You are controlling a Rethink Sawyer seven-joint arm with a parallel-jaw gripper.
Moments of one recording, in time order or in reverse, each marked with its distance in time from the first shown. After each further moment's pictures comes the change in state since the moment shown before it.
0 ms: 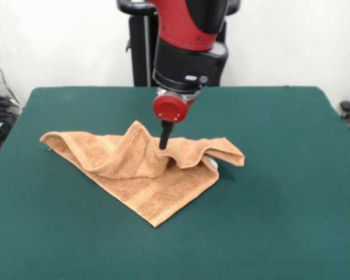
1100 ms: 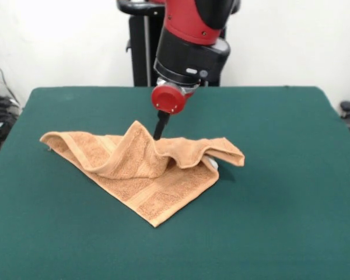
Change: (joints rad) arm 0.105 0.045 -0.136 0.013 0.098 -0.012 0.000
